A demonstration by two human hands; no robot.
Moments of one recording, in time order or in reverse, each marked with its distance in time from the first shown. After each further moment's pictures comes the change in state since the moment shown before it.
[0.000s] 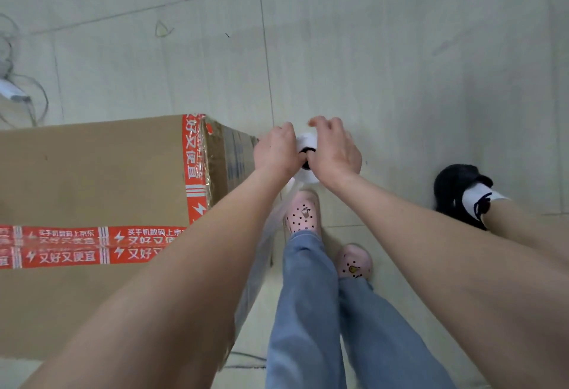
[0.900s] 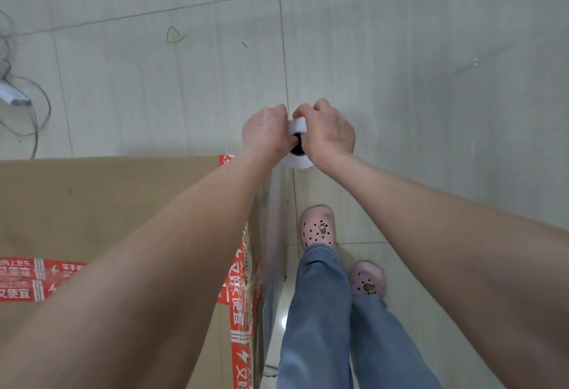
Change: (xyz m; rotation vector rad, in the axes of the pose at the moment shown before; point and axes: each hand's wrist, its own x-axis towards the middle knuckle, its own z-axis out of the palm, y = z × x) left_hand 0.082 -0.059 -0.081 0.042 -0.022 0.006; right_hand 0.075 -0.102 -0.019 -0.133 -0.028 -0.125
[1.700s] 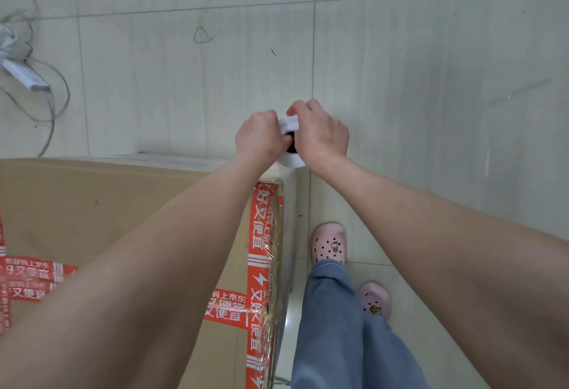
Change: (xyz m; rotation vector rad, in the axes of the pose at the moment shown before) left_hand 0.038 -0.069 -0.021 -0.191 0.044 -0.183; right_hand 0.053 -0.070 0.003 -0.013 0.002 -0.077
